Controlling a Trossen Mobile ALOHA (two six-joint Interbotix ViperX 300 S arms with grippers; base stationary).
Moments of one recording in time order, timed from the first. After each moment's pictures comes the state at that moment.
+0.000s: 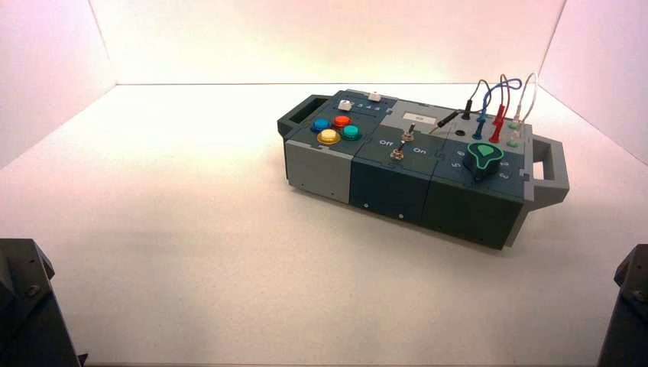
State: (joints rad) left arm -0.05 -1.14 1.22 -0.14 0.16 0.01; right arm 0.25 -0.99 1.09 0.05 0.54 0.08
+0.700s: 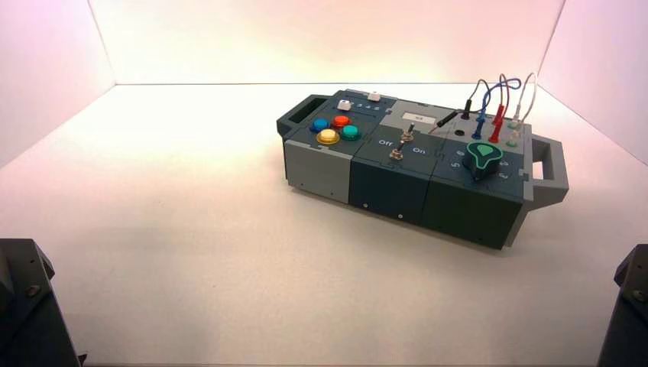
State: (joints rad) left arm -0.06 -1.11 1.22 -0.14 0.16 0.02; right arm 0.30 -0.79 0.94 0.10 0.52 0.08
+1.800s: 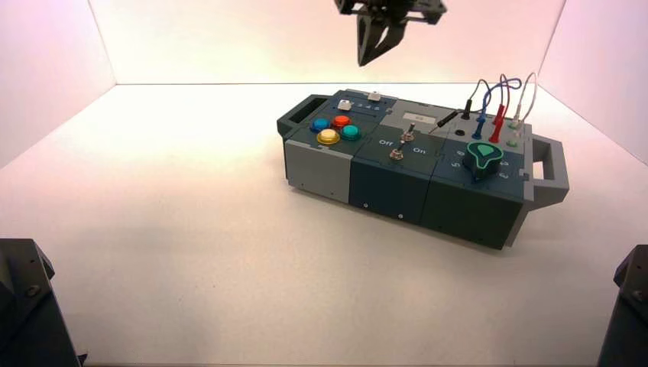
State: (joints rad) left arm -0.06 -1.11 1.22 -0.14 0.16 0.02; right arm 0.48 0.18 0.35 0.11 0.56 0.08
